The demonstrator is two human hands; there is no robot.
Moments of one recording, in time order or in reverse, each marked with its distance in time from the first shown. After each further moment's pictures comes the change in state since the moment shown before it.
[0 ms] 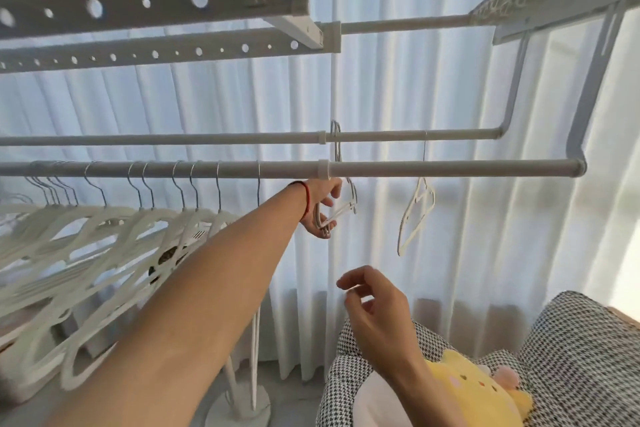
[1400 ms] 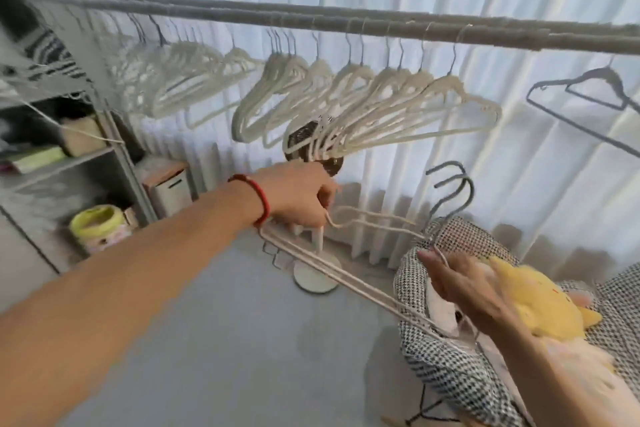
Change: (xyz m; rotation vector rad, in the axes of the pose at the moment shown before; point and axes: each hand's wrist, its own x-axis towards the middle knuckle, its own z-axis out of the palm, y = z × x) left_hand -0.330 -0.284 -0.146 0.972 0.157 0.166; right_hand -0.184 0.001 0.084 -0.314 -0.448 0.201
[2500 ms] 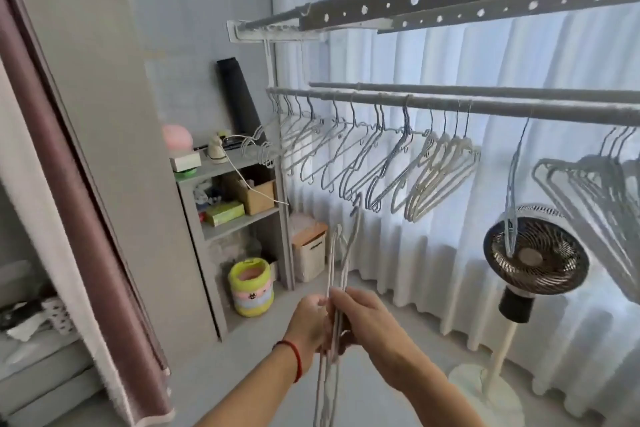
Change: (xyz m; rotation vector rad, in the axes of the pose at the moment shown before) left_hand -0.056 -0.499 0.040 -1.400 0.510 -0.625; right_hand 0.087 -0.465 0.454 0.617 -0.674 -0.108
